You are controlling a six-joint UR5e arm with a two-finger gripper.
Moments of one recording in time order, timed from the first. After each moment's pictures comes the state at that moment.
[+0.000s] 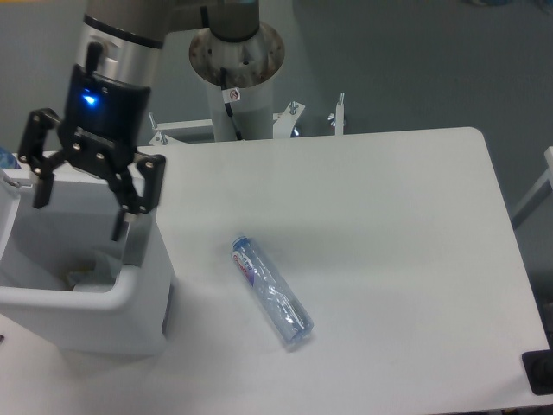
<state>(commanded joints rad) 2.28 -1.72 -1.46 -0.90 1.12 0.35</state>
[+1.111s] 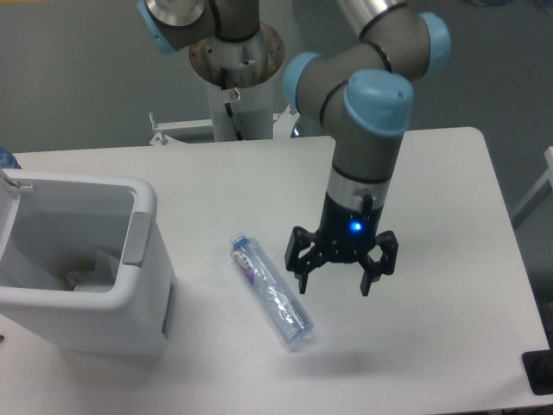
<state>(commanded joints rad) 2.52 -1.97 -1.55 -0.90 1.26 0.46</state>
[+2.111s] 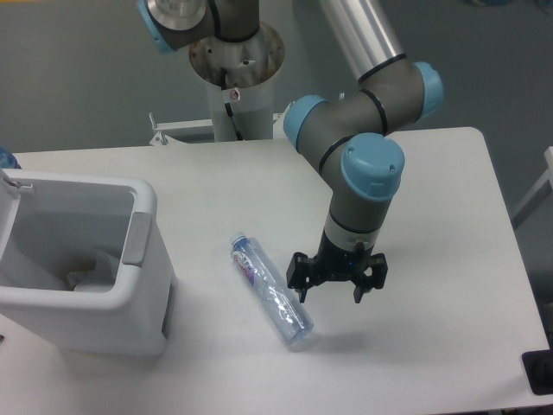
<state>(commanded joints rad) 2.49 -2.03 -1.56 -0.97 1.41 0.46</state>
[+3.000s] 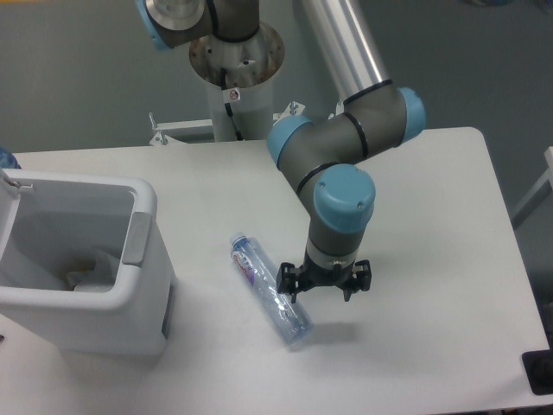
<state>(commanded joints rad) 2.41 -2.12 -1.50 -1.00 1.51 0.31</state>
